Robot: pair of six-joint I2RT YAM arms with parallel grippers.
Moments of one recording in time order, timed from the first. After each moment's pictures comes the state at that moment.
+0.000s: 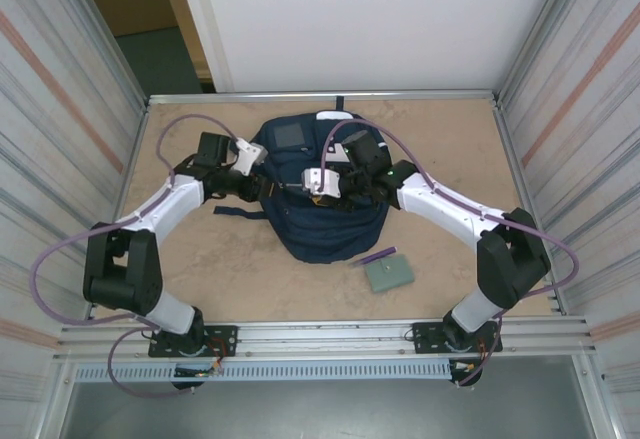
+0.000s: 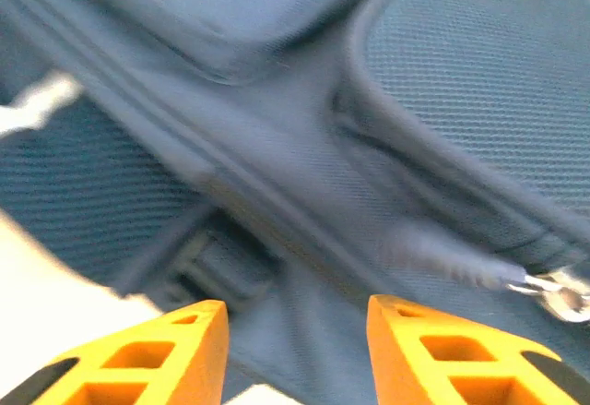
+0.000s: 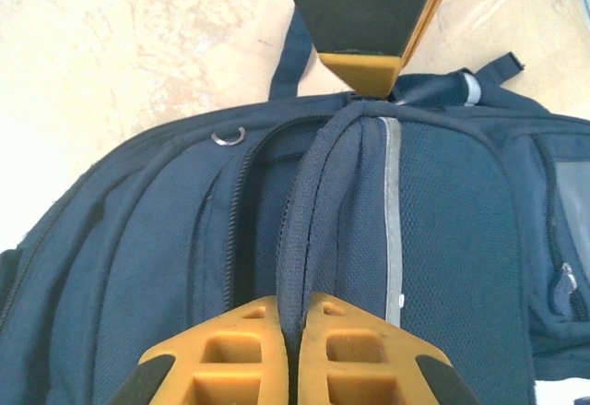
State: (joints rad) left arm -0.21 1.50 1.00 -0.42 0.42 0.18; right arm 0.67 1.59 1.21 -0.41 -0.45 -0.88
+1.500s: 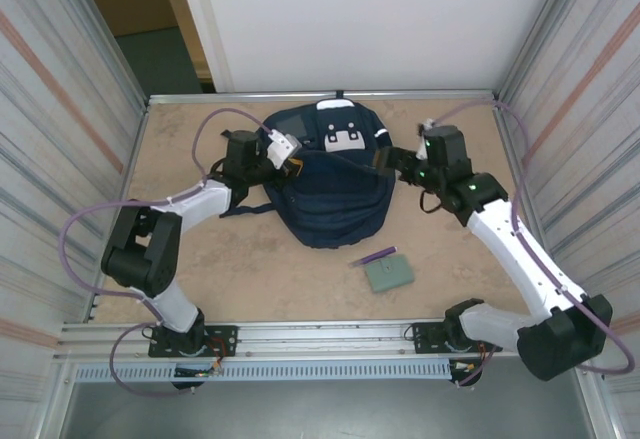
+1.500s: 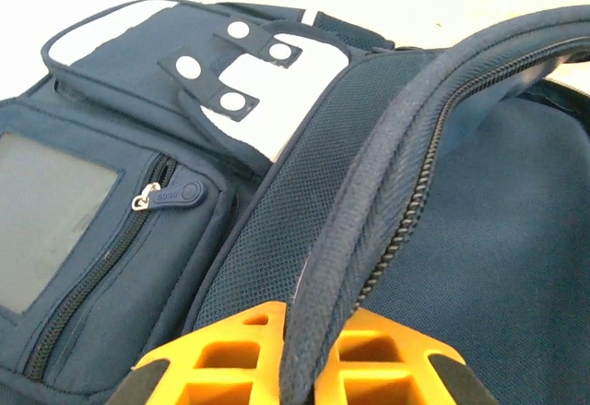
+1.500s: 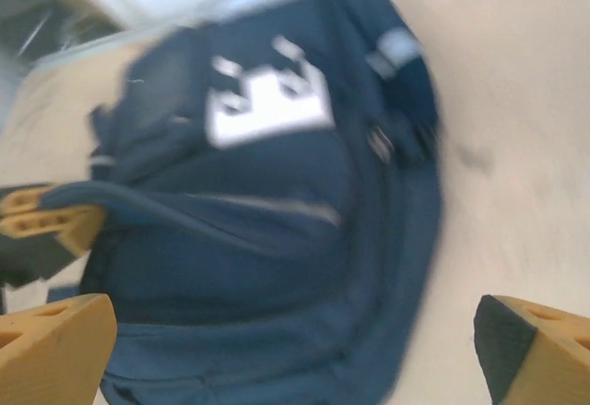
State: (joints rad) left arm -0.38 1.68 0.97 0.21 0.45 0.28; right arm 0.37 1.13 1.05 -0.64 0.00 0.63
